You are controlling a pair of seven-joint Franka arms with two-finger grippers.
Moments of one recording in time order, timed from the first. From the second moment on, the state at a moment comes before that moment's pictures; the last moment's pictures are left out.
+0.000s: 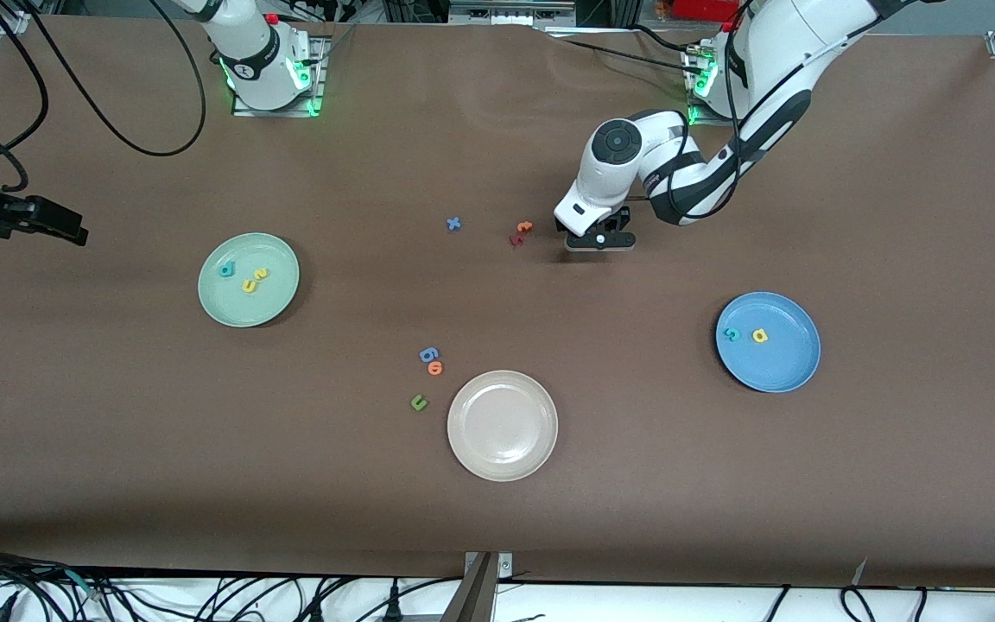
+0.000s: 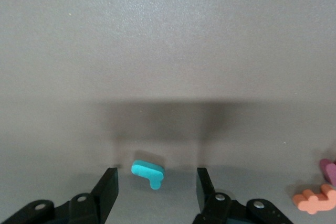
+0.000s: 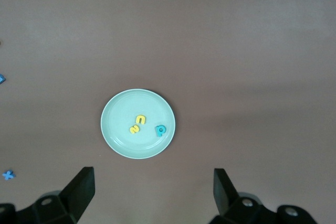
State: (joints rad) left arm 0.15 0.56 -0.83 -2.29 0.63 2.51 -1.20; right arm 0.14 0.12 -0.18 -1.52 -0.03 1.56 0.03
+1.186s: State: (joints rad) left arm 0.15 0.57 -0.83 -2.30 0.65 2.52 -1.21; right arm 0.13 0.10 -0.17 -1.53 -0.03 1.62 0.03
